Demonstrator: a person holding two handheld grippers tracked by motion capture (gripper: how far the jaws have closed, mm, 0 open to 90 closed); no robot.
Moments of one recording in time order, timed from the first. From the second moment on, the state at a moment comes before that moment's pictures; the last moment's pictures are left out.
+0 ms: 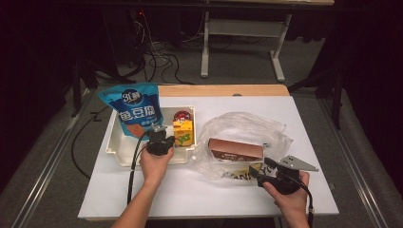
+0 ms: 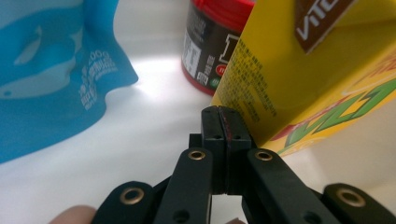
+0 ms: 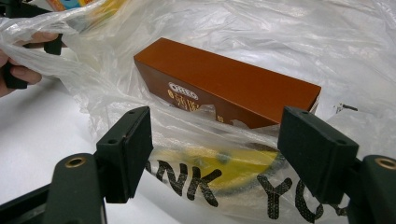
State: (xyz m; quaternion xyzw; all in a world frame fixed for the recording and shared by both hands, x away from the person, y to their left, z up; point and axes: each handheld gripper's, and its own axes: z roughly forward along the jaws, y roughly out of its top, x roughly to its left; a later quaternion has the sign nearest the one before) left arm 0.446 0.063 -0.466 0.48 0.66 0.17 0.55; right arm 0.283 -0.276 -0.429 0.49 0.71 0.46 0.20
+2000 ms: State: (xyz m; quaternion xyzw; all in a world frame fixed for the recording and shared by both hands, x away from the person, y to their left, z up) left arm 0.325 -0.022 -0.463 0.54 0.56 0.09 0.62; right arm 0.361 -0.291 -0.424 0.52 0.71 0.39 0.25
